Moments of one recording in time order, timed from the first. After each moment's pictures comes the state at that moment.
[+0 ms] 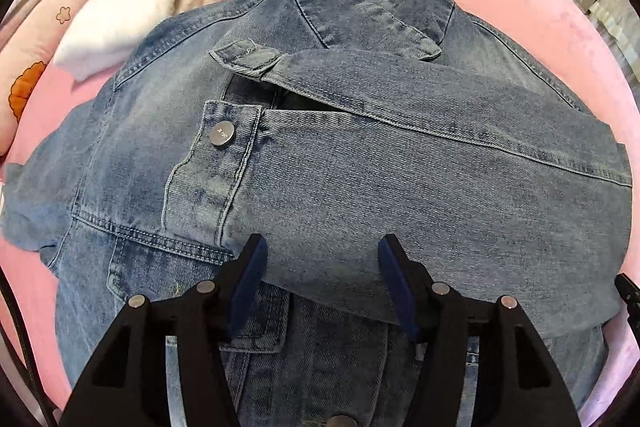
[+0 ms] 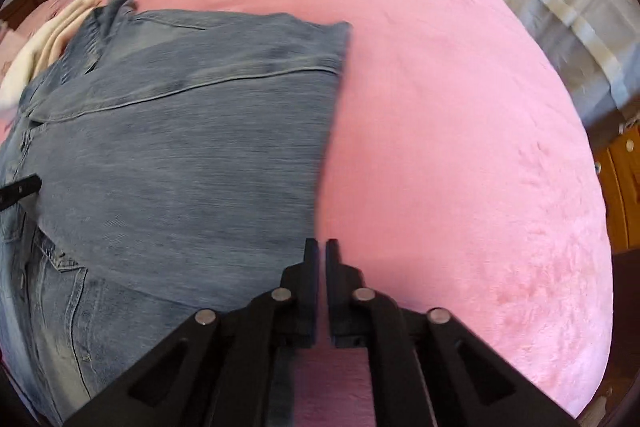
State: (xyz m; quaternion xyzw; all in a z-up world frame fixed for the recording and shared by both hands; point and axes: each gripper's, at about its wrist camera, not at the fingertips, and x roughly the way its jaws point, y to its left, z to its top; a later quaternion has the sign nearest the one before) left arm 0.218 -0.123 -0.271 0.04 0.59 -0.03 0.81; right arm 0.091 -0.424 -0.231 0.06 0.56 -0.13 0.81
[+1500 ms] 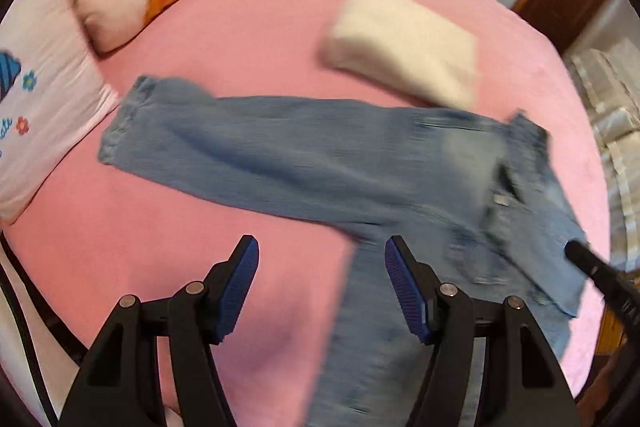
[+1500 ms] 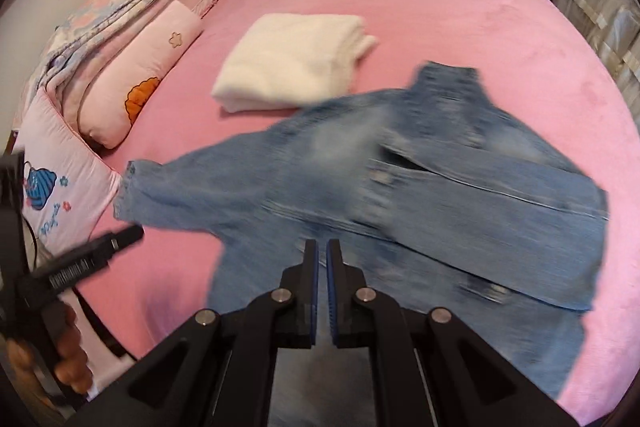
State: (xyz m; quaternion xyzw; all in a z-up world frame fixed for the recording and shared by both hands) left arm 0.128 0.274 -0.149 -0.13 0.55 0.05 0.82; right arm 0.137 -0.006 -0.092 0.05 0.51 0.10 0.85
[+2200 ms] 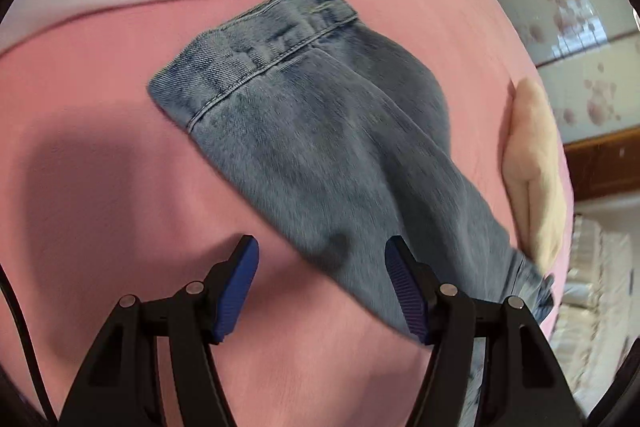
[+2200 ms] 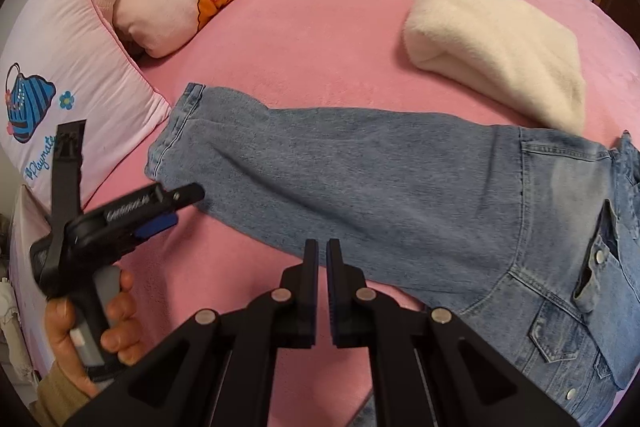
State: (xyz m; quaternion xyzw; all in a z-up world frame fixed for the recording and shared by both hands) left arm 0.157 0.504 -0.305 -0.41 0.52 0.11 0.74; right arm 0.197 0.243 -0.176 -0.06 0.57 0.19 0.80
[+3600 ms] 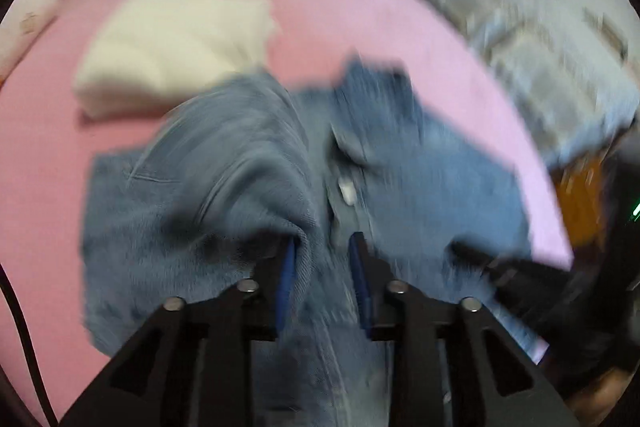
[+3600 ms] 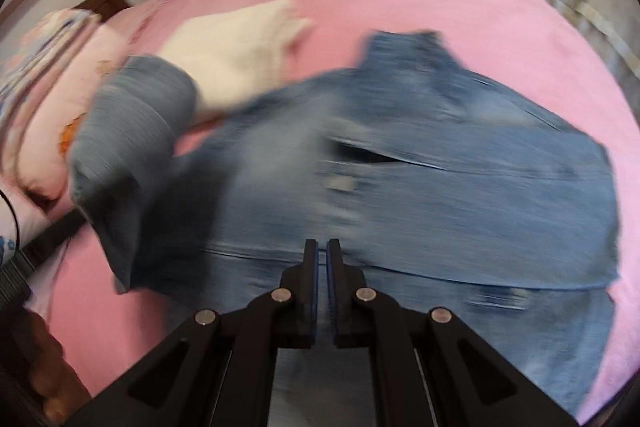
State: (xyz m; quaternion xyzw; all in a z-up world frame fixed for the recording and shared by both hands) left arm 0.194 0.074 -0.194 -0.03 0.53 -0.23 0.82; right arm 0.150 -0.092 -0.161 0.10 0.52 -0.04 0.85
